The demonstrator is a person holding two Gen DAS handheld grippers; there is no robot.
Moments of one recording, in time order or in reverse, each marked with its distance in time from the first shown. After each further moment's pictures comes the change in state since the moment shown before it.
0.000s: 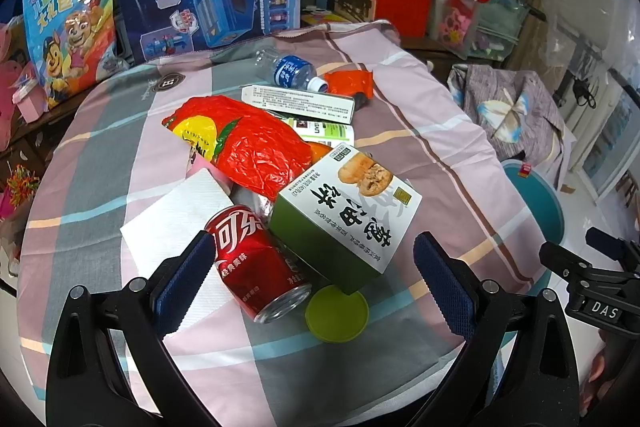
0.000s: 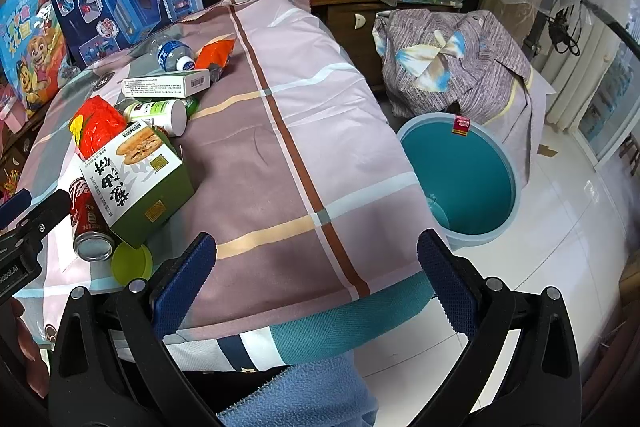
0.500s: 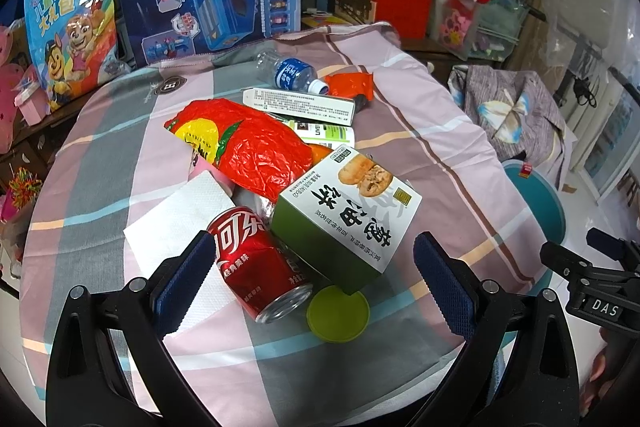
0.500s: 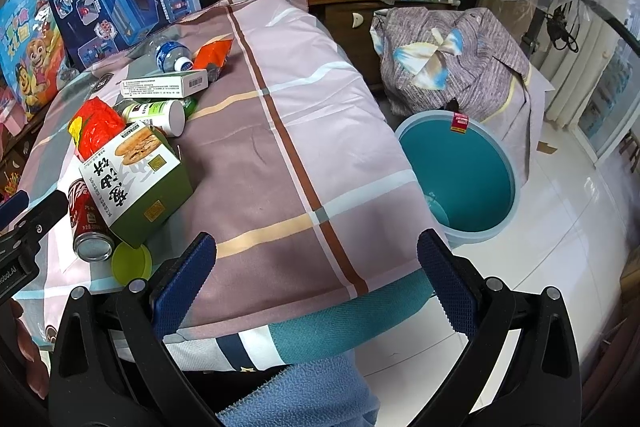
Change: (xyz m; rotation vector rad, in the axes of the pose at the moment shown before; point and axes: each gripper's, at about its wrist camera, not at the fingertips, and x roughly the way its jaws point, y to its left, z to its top) left arm -0.002 0.005 0.002 0.001 -0.006 0.001; right arm 0.000 -0.003 -0.002 0.011 0.006 -0.001
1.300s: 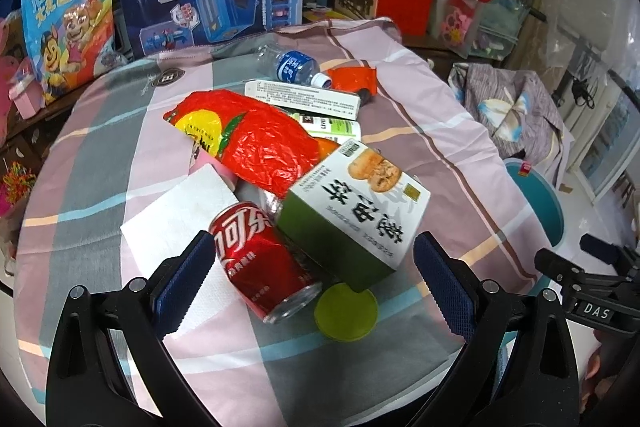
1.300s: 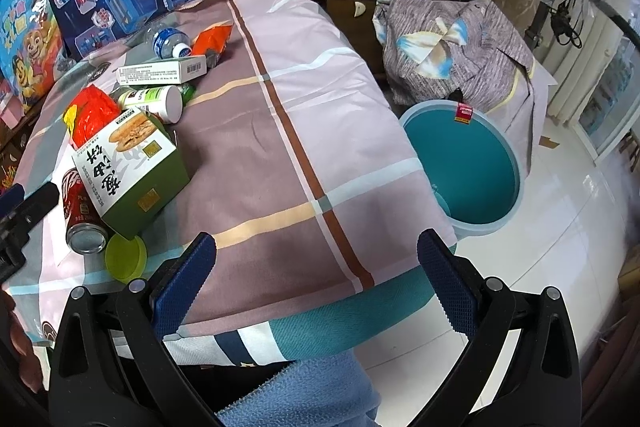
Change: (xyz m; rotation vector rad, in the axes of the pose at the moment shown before) left arm 0.005 0.011 -0.004 -0.019 0.016 -0.022; right arm 0.016 0.008 -0.005 -0.016 0.044 -0.004
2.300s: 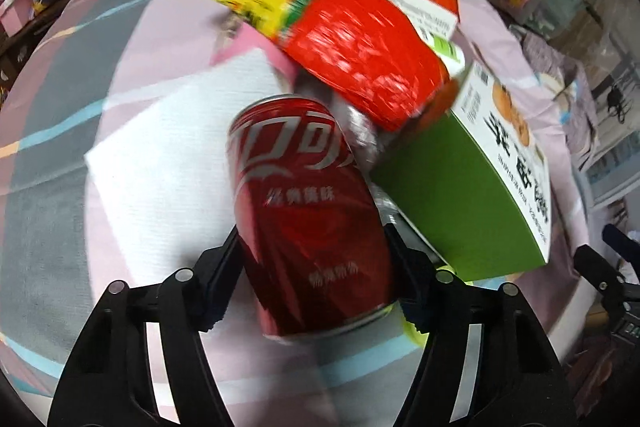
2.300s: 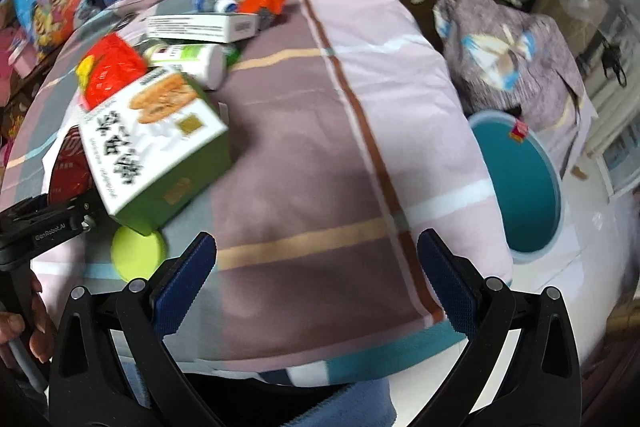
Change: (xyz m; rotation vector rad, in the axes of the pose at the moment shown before) left arm 0.082 0.076 -0.023 -0.153 0.261 -0.020; right arm 0.037 0.069 0.019 -0.192 0.086 0.059
